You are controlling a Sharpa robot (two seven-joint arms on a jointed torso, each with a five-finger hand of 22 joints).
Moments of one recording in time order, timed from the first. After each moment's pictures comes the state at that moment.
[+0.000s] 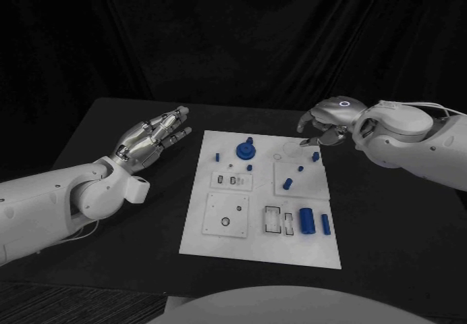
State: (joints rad) left arm 1.21 -0.91 -0.21 1.42 -0.10 0.16 0.67; left_hand 1.36 0.28 -0.18 0.27 0.52 0.32 0.10 0.08 0.04 0.02 0.06 0.00 0.00 0.00 0.07 0.00 0.00 0.16 0.00 0.21 0.01 0.00; right arm 1.38 -0.96 -0.21 1.45 -1.74 -0.26 -0.02; right_hand 1.29 -0.14 0.13 0.27 0.10 0.78 0.06 0.31 0.33 1.47 -0.03 1.57 1.31 1.47 -0.10 1.57 1.31 0.04 1.47 0.01 1.47 1.31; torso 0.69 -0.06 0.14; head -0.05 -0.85
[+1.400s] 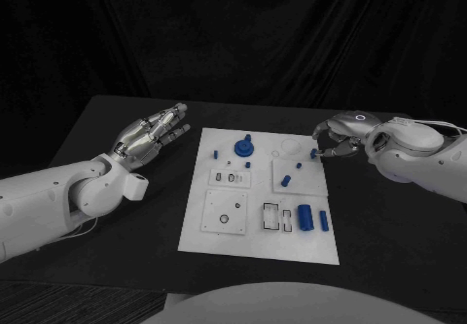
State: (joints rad) left arm 1.21 -0.91 -0.21 1.41 -0.10 0.17 0.67; left_hand 1.36 0.28 -0.18 0.27 0.52 0.32 0.10 0.08 0.04 0.01 0.06 0.00 0.00 0.00 0.07 0.00 0.00 0.16 0.00 0.21 0.01 0.00; right arm 1.29 -1.01 -0.21 1.42 -1.71 -0.30 -0.08; right_hand 1.28 -0.16 0.13 0.29 0.31 0.67 0.06 0.36 0.34 1.47 -0.03 1.57 1.31 1.47 -0.10 1.57 1.31 0.04 1.47 0.01 1.48 1.31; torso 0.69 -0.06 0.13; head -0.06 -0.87
